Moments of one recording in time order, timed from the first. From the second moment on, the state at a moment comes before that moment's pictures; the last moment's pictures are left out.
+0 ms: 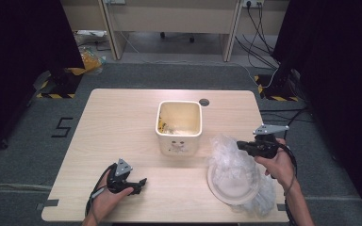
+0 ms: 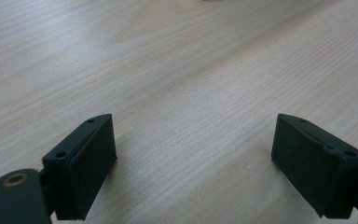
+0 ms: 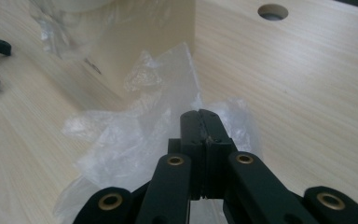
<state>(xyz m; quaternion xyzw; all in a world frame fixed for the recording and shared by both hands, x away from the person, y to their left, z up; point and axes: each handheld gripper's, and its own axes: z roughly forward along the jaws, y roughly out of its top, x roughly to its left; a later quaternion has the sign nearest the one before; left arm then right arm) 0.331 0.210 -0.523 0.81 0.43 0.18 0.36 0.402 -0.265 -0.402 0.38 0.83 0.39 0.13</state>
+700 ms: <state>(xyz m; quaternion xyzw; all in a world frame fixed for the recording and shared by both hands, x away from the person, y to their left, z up) 0.331 0.209 -0.523 0.81 0.43 0.18 0.37 0.401 -0.256 -0.312 0.34 0.81 0.45 0.18</state>
